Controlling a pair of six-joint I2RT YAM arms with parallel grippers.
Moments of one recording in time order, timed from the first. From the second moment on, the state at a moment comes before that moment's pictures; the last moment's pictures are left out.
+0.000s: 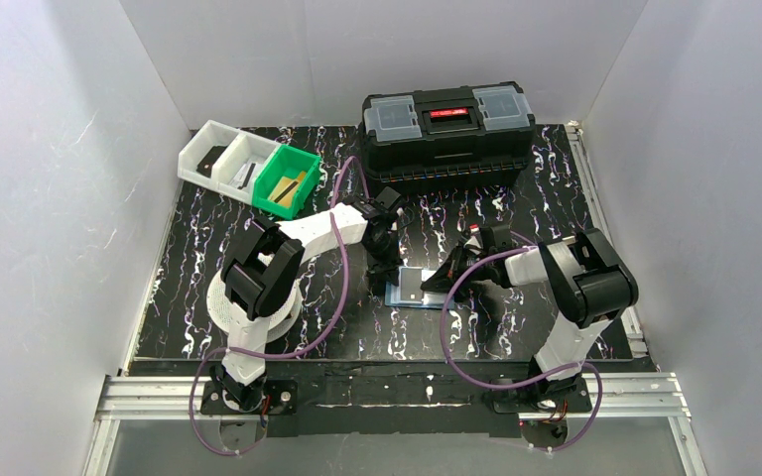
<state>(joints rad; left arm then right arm) -0.73 2.02 1.44 -0.75 0.21 -0.77 0.32 1.75 0.58 0.28 -0.85 1.00</state>
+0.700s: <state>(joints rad) -0.72 2.02 1.41 -0.72 0.25 -0.81 0.28 1.68 0.58 0.14 -0.80 0.90</state>
